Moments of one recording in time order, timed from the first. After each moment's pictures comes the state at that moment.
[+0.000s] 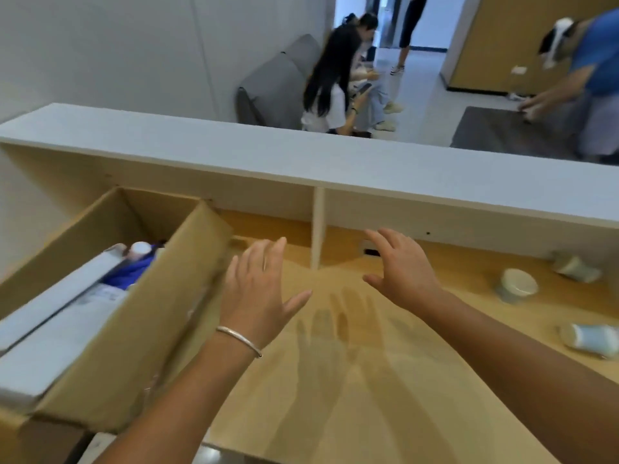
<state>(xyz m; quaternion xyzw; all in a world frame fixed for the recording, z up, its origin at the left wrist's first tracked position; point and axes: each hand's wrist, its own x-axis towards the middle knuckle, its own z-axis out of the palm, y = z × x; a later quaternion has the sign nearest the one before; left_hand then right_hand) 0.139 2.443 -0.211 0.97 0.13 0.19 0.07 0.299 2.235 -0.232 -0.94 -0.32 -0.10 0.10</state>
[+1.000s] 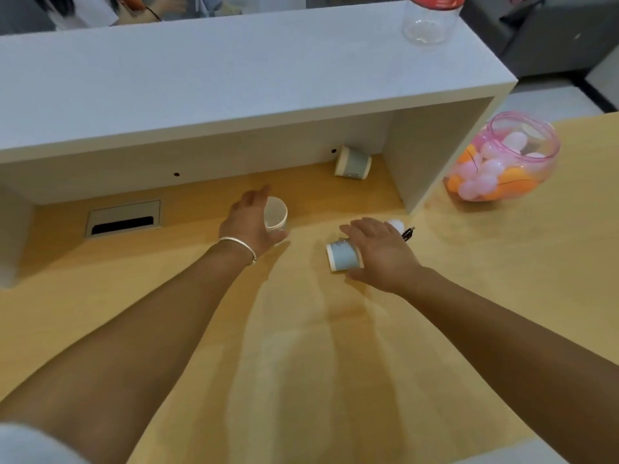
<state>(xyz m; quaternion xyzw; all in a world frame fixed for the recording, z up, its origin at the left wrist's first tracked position) 0.478 2.021 -0.371 0.98 0.03 -0.06 0.19 0.434 1.764 -0.362 -0.97 -0.20 0.12 0.07</state>
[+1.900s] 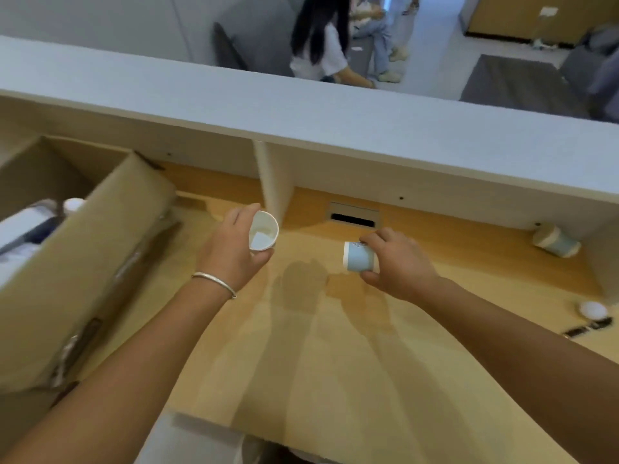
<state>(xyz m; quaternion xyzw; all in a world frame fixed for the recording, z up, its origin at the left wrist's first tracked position) 0.215 2.405 -0.263 0.95 0.18 0.15 0.19 0.340 2.140 -0.265 -0.93 -0.35 0.06 0.04</state>
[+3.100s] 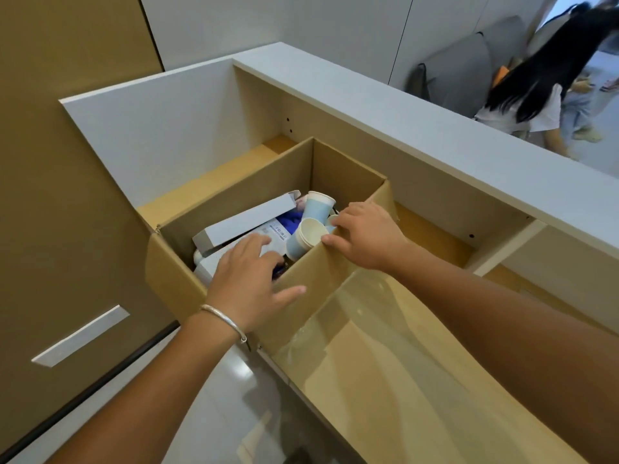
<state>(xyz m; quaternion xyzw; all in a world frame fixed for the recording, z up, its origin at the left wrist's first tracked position) -0.030 2.618 -0.223 0.92 0.35 0.11 0.10 0.207 2.560 -0.217 -0.78 -0.63 0.00 0.05</state>
